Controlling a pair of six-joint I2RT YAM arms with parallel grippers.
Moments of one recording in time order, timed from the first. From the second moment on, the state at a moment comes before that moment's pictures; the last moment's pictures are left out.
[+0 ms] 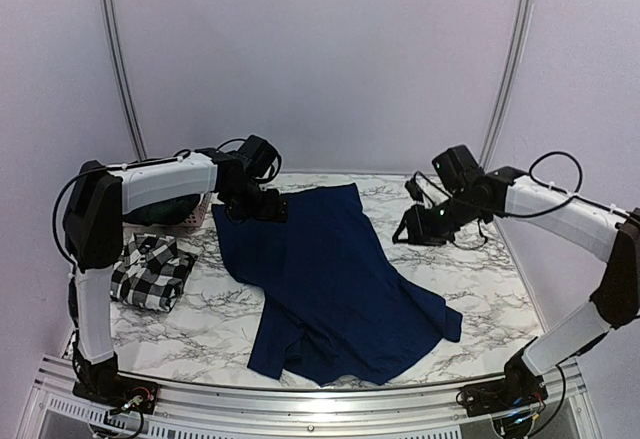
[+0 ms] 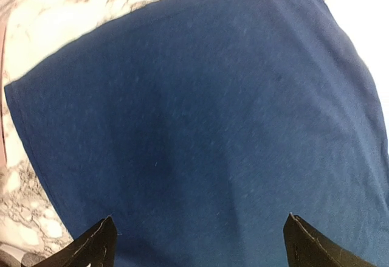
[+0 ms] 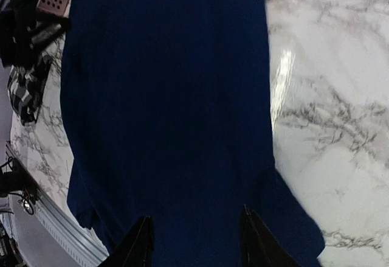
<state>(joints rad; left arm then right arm) -0.63 2.05 1.69 -0.68 -0.11 -0.42 0.46 1.48 1.25 -0.71 -0.28 0.35</state>
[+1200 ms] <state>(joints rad) -0.58 2.14 1.66 -0.72 -0.13 -0.30 0.07 2.44 2.27 -0.77 0.00 0.28</state>
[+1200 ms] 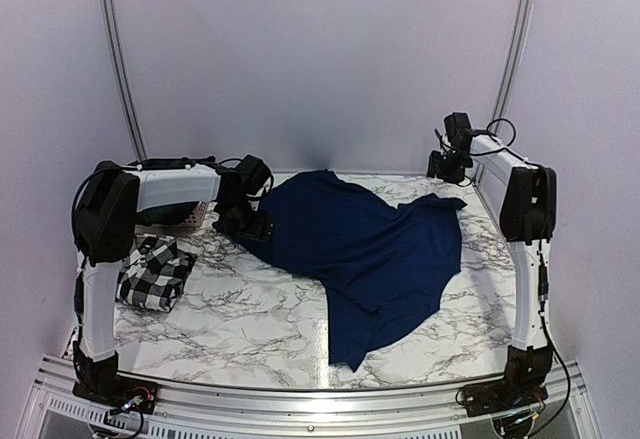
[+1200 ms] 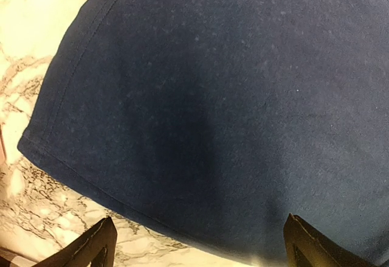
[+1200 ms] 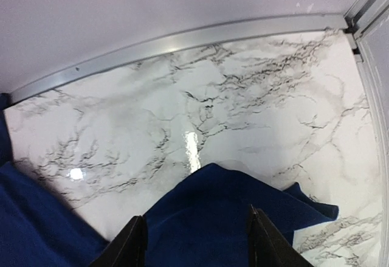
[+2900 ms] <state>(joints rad) -0.68 1.99 1.49 -0.73 -0.17 -0.49 0.17 2.05 1.68 -0.72 -0.15 0.16</state>
